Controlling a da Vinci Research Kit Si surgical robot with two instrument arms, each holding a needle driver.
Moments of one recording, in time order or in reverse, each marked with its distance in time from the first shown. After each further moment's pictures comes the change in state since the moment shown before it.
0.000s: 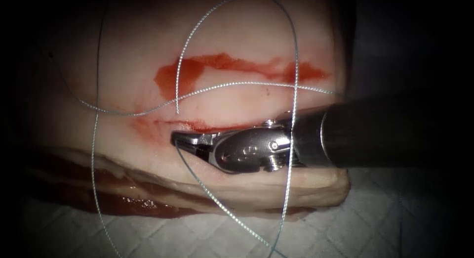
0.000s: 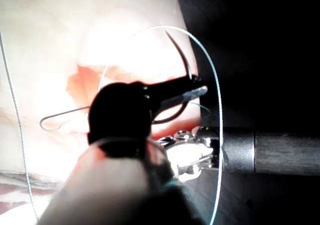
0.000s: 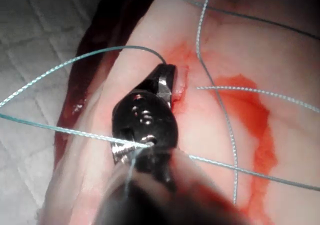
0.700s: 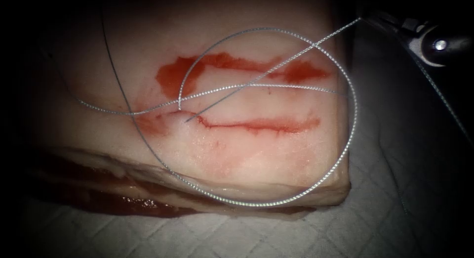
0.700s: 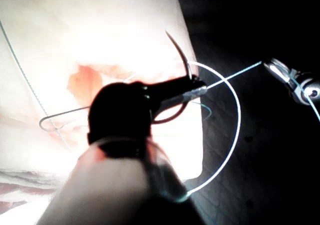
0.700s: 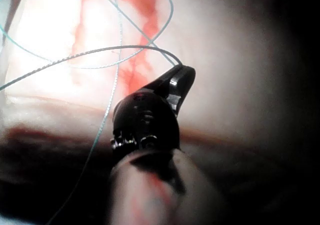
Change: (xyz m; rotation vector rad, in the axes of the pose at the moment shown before) right arm -0.001 -0.019 -0.028 0.438 0.055 -0.004; left arm 0.000 0.000 0.000 -0.001 0.000 0.000
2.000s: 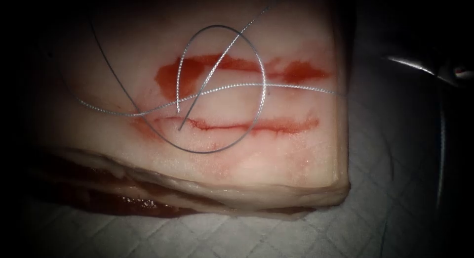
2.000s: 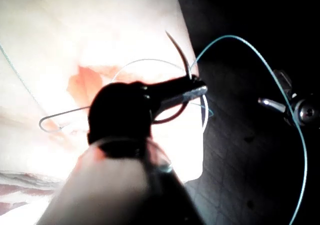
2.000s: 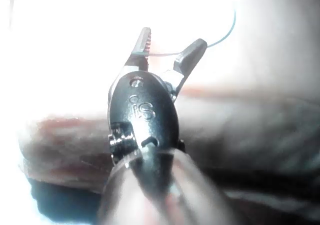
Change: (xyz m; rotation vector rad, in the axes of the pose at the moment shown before) right arm 0.002 0.009 0.000 -0.172 -0.052 0.279; left arm 0.000 0.000 0.000 0.000 0.001 -0.001
